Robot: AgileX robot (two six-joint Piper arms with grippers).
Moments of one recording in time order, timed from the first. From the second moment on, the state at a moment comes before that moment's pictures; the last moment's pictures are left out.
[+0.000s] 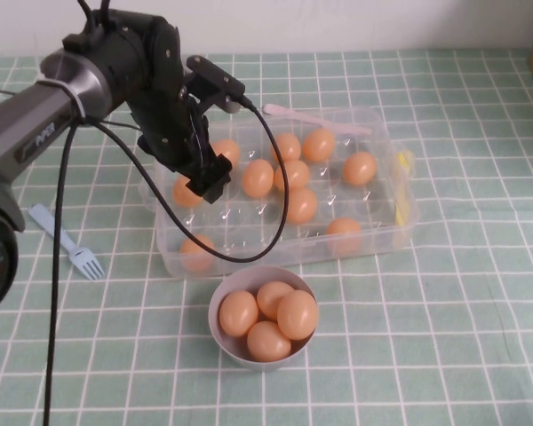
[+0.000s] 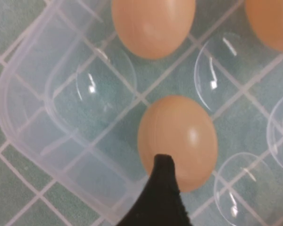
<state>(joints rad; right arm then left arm) 0.01 -0.01 0.03 0.19 0.37 -0.13 -0.40 2.15 -1.92 0.01 1.09 0.39</state>
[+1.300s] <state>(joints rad) 0.01 -0.01 0.03 0.19 0.37 -0.13 -0.40 2.23 -1.92 0.08 0.98 0.39</state>
